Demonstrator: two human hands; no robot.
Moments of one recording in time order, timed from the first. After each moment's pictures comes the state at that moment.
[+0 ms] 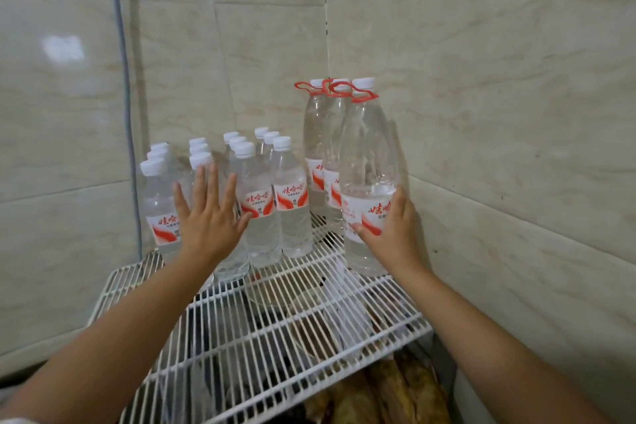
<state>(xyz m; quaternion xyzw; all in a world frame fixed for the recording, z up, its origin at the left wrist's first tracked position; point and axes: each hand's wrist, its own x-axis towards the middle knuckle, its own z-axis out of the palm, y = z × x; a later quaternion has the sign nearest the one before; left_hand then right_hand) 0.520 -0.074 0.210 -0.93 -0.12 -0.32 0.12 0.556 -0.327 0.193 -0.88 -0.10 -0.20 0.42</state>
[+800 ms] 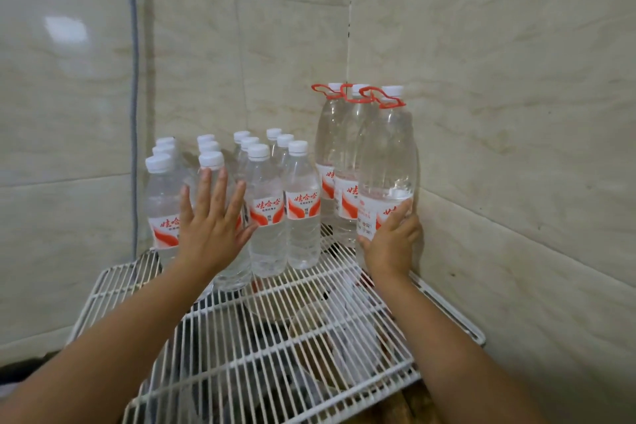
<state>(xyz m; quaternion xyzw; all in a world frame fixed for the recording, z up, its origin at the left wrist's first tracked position) 0.539 -0.040 0.190 -0.89 -0.07 -0.42 0.16 0.590 -0.285 0.181 -0.94 0.02 -0.20 0.29</state>
